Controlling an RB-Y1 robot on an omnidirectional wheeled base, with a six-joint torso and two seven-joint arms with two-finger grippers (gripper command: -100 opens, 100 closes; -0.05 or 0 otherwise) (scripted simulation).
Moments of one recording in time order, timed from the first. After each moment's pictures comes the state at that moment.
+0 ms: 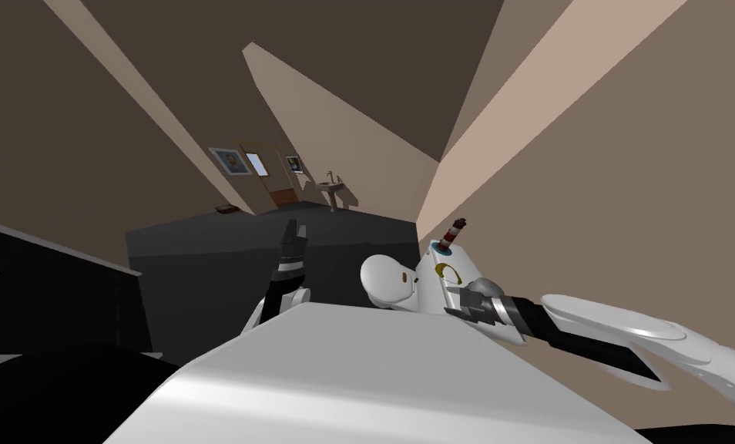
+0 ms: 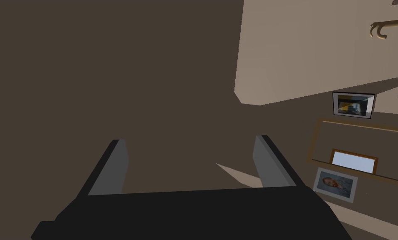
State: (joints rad) left arm 0.51 0.03 0.07 -2.21 0.00 -0.57 -0.15; right arm 0.64 -1.68 0.26 -1.87 0.44 -0.53 0.18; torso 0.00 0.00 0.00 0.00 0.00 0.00
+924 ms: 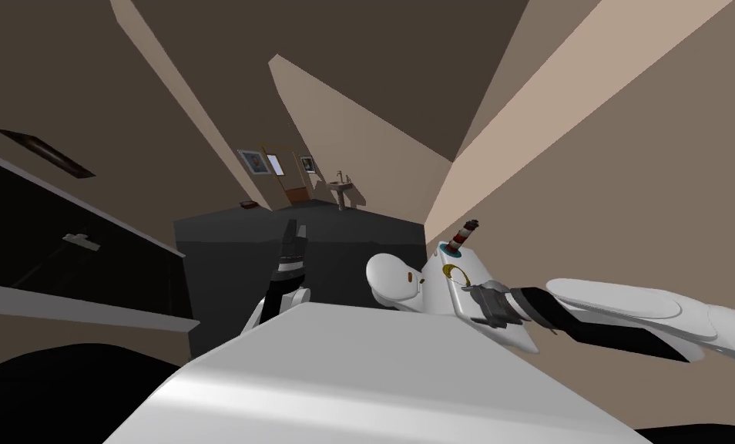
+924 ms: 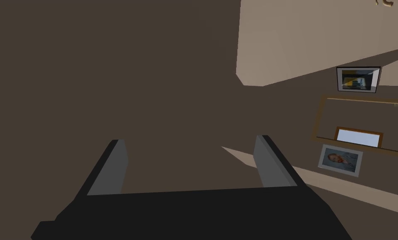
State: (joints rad) left arm 0.51 0.03 0.07 -2.21 0.00 -0.57 -0.15; right arm 0.66 -1.91 0.27 -1.83 0.65 -0.48 0.29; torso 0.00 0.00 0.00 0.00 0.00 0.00
